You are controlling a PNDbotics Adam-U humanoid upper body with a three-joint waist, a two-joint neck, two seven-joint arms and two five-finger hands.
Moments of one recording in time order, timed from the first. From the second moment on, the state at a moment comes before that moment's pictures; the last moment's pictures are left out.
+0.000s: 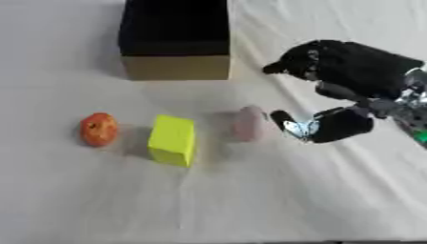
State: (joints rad) left arm -0.26 0.41 0.12 -1.99 -0.19 -0.20 0.29; right arm -0.47 -0.94 0.34 -1.99 0.67 -0.11 0.41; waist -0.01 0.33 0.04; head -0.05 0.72
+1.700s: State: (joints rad) left arm -0.27 0.40 0.11 -1.99 -0.20 -0.19 0.25; right arm -0.51 -0.85 0.44 -1.96 0.64 0.10 0.49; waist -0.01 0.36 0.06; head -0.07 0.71
